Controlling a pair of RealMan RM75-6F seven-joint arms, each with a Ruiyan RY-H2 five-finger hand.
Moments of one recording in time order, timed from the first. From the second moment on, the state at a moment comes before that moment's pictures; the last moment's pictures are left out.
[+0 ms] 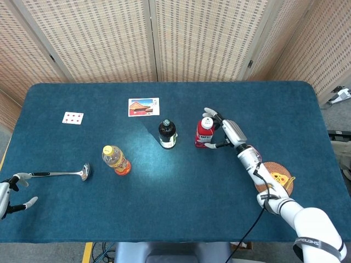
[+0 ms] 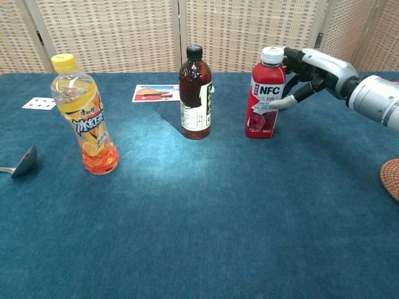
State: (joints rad) left arm -0.11 -1.05 -0.06 -1.59 1.38 1.37 -0.11; right arm 0.81 -1.77 0.13 -0.63 -1.50 1.01 1.01
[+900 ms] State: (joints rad) left arm -0.11 -1.06 -0.03 -1.65 1.46 1.40 -0.03; right arm 0.38 -1.23 0.04 -1.44 -1.53 1.50 0.22
